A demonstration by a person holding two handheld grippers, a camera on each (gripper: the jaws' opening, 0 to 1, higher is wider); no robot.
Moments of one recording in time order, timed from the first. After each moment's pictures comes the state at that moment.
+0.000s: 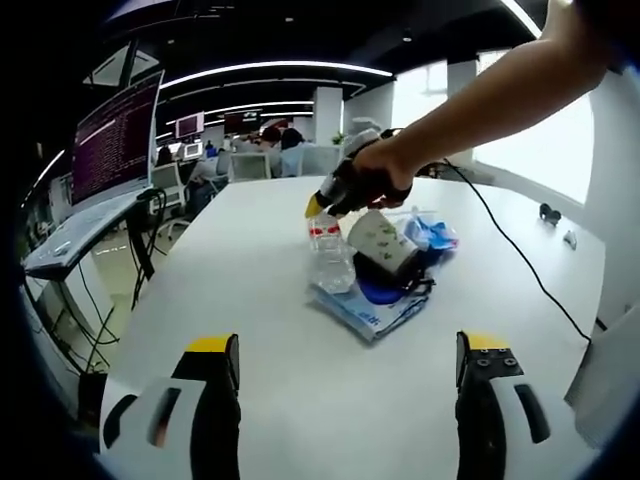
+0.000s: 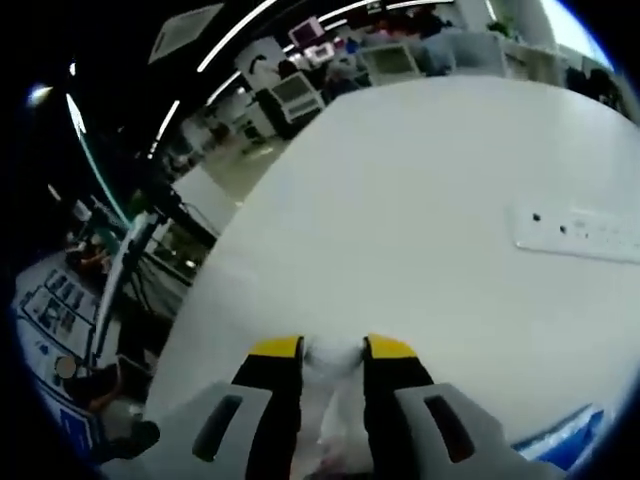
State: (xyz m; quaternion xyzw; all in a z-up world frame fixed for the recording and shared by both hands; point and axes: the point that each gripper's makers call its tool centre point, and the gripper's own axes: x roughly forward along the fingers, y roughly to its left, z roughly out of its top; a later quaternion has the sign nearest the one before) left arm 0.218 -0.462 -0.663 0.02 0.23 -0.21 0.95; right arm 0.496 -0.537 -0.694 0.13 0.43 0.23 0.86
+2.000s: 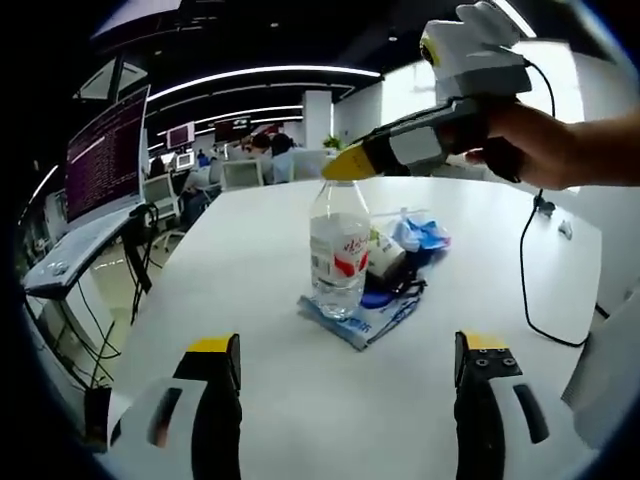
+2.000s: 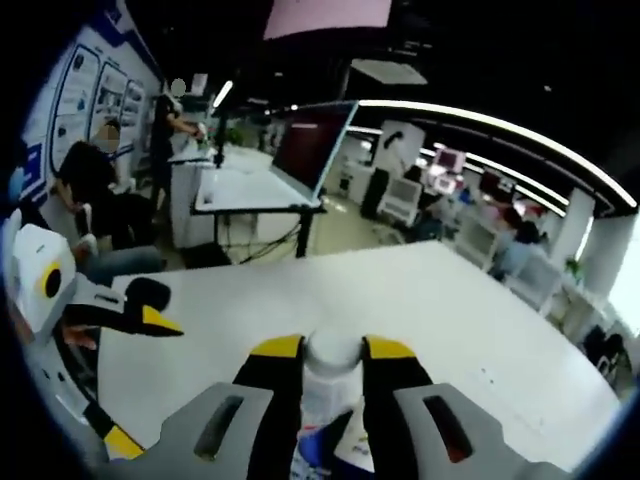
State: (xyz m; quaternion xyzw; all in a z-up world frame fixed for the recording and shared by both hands) left arm 0.214 -0.470 -0.657 0.04 0.22 -0.22 0.95; right arm 0.320 -0.511 -0.575 -0.20 0.15 0.38 0.89
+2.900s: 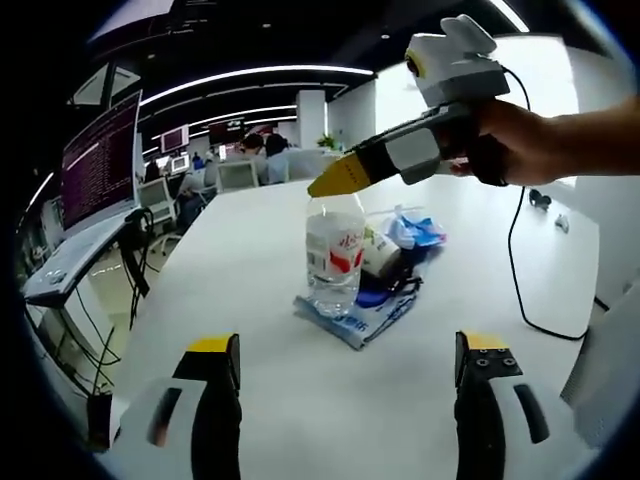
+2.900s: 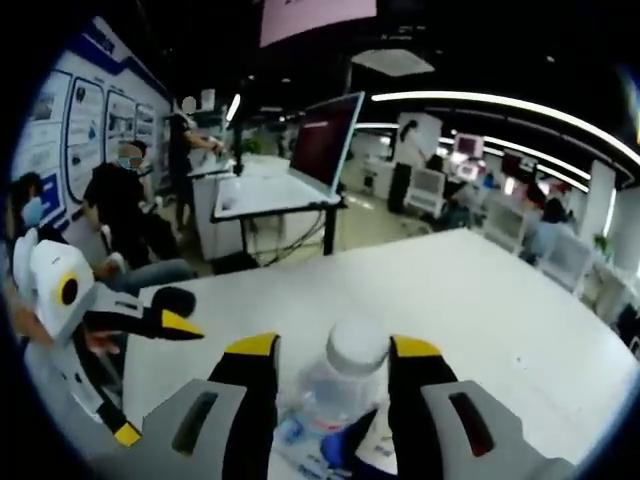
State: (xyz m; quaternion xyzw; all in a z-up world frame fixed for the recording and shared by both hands) left arm 0.213 -0.475 -0.657 0.05 0.22 -0.23 0.95; right arm 0.321 -0.510 -0.590 -0.14 0.18 0.44 0.87
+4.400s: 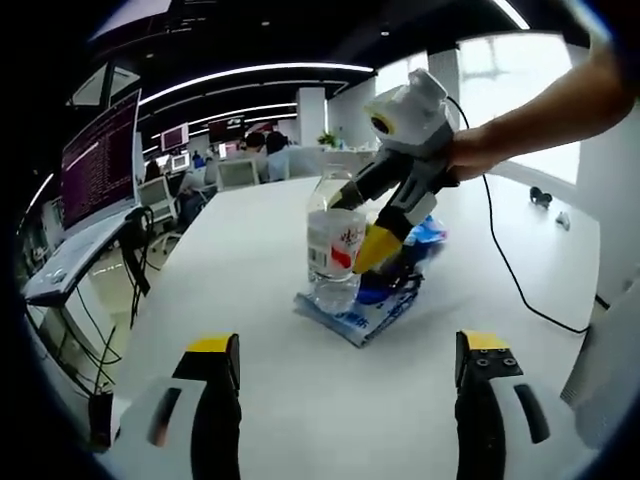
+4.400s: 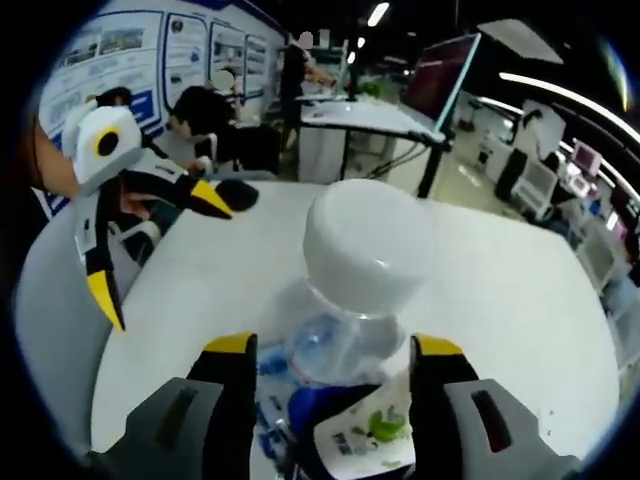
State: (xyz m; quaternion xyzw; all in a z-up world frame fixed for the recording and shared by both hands) left arm 0.213 -0.472 -0.661 0.05 0.22 -0.23 0.95; right arm 0.321 -0.516 -0.669 -0.28 0.24 0.62 0.70
